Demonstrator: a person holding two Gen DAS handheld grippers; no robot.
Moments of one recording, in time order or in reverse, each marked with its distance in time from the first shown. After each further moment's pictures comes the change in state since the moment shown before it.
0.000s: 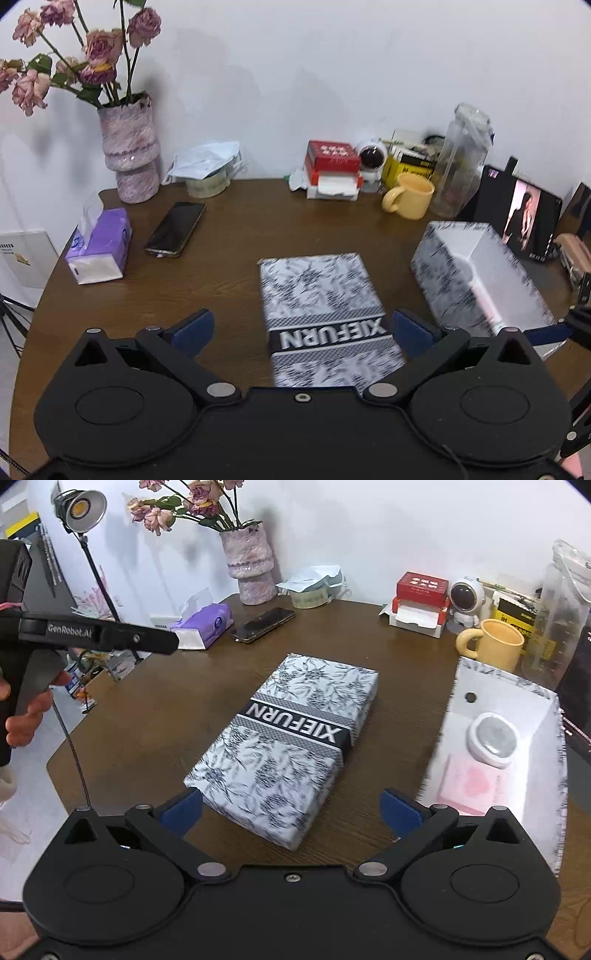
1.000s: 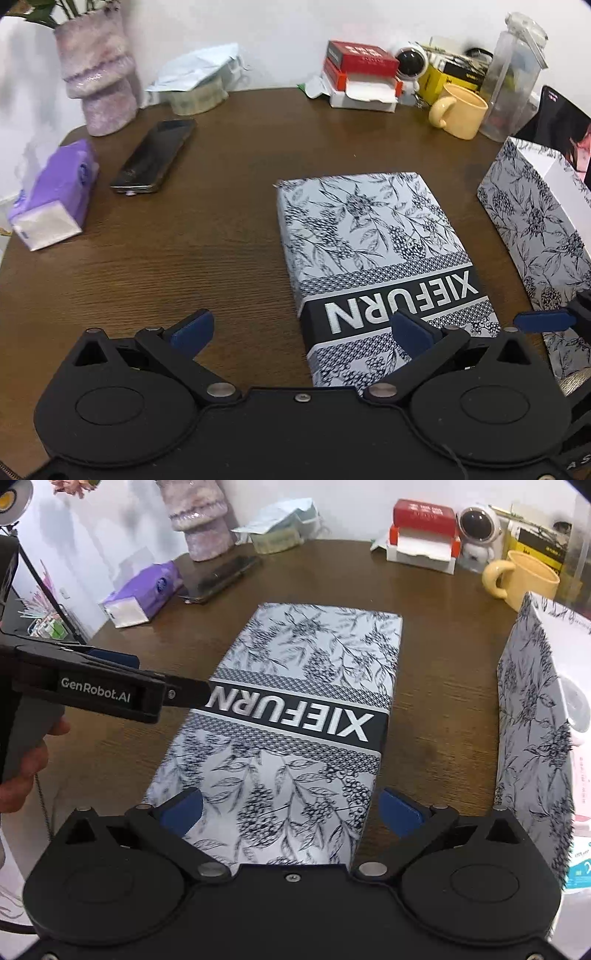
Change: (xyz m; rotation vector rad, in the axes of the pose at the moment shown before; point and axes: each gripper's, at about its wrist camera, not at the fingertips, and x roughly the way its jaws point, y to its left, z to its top) left arm 0.144 0.006 -0.021 0.038 0.223 0.012; right arm 0.150 0.003 0.016 0.140 0.133 -0.080
